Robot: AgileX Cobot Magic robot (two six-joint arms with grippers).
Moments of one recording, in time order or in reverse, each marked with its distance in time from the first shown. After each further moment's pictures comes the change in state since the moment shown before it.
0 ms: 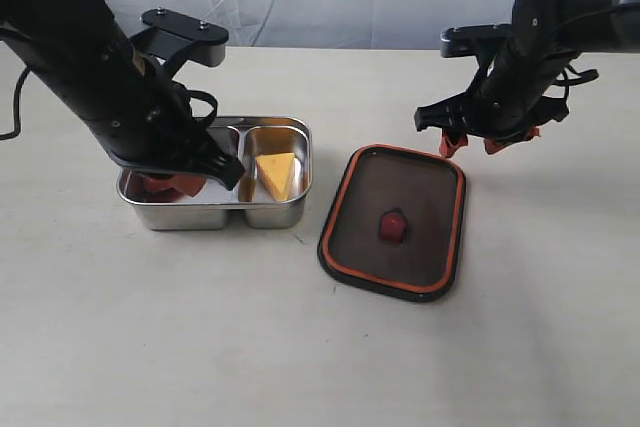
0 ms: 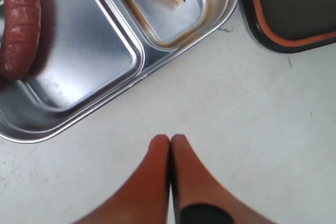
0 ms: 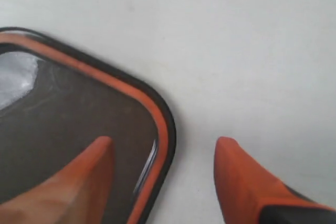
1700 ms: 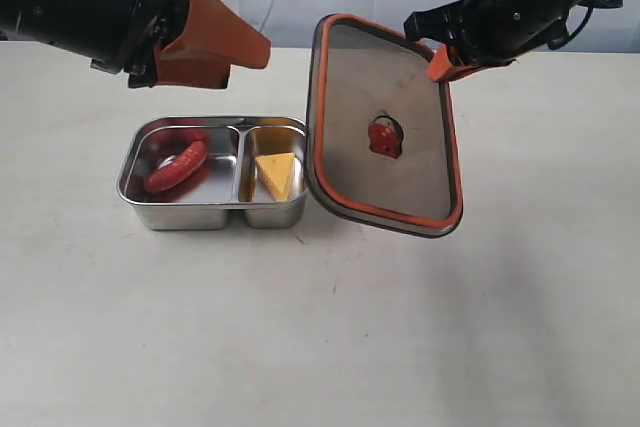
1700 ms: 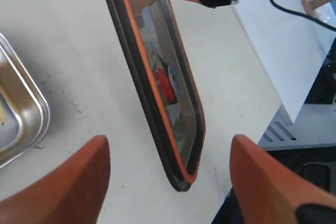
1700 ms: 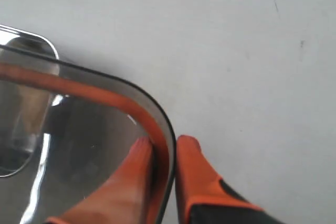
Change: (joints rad) left arm 0.310 -0.108 0.013 -0.994 0.122 0.591; right arm 0.000 -0.226 -0.075 0.330 0.135 -0.284
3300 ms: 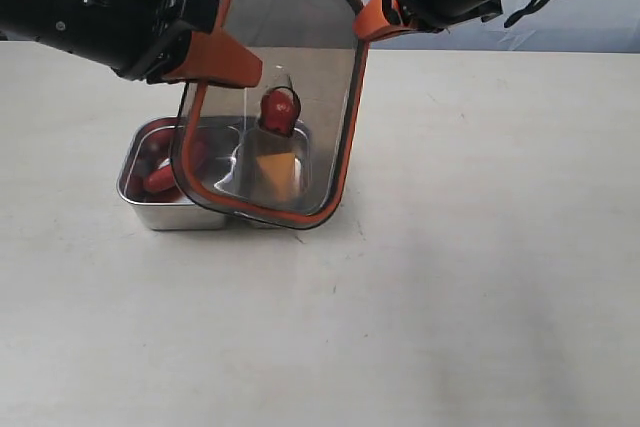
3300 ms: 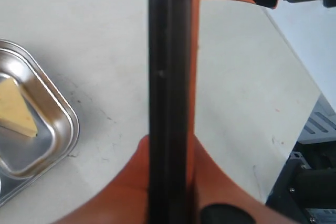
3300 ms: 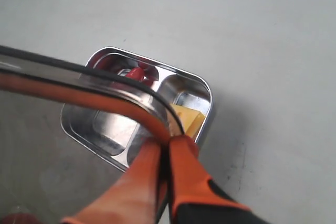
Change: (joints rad) left arm -0.050 0.004 0.000 0.070 -0.089 0.051; right arm 0.095 -0.086 0.000 0.370 -0.020 -0.188
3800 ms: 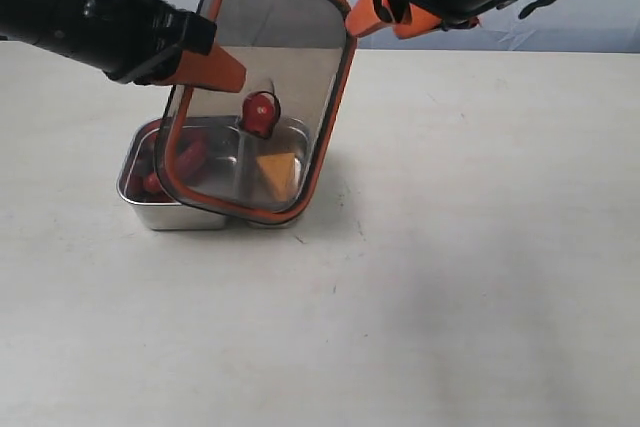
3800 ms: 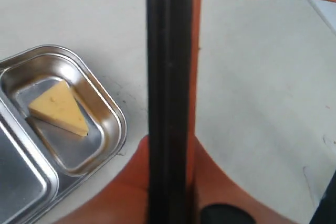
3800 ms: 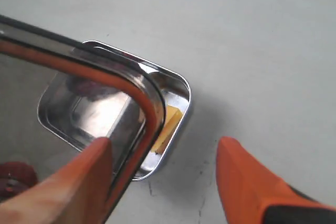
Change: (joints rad) left arm -0.001 0.000 0.000 0.119 -0.091 0.000; right arm 0.000 -0.037 0.000 -0.122 0.004 0.019
